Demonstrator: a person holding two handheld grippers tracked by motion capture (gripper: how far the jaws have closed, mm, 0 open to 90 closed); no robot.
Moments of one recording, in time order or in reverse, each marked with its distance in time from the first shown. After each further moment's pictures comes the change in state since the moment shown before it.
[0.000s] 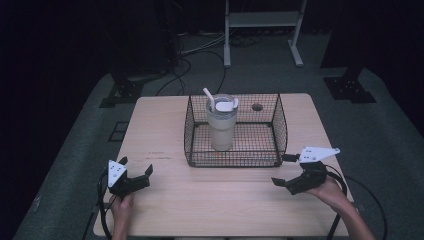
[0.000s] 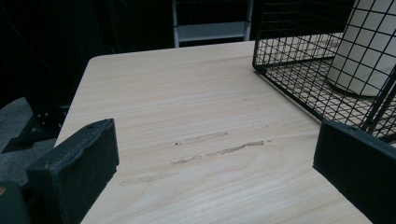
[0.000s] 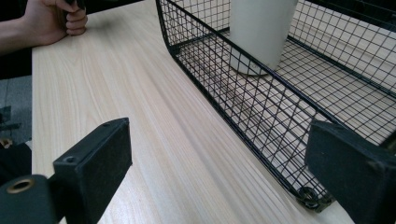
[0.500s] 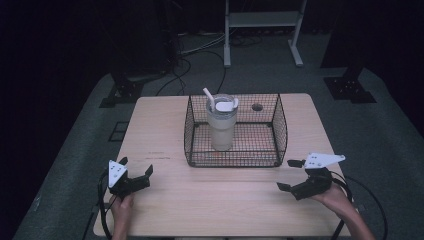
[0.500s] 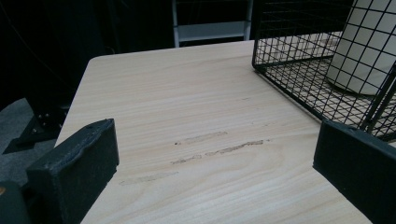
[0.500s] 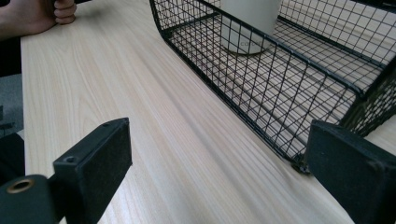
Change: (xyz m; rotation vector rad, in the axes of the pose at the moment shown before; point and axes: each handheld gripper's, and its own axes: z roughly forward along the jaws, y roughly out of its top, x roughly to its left) left arm -0.001 0.000 0.000 0.001 0.002 0.007; right arm -0.001 -0.024 -0.007 0.019 -0.027 0.030
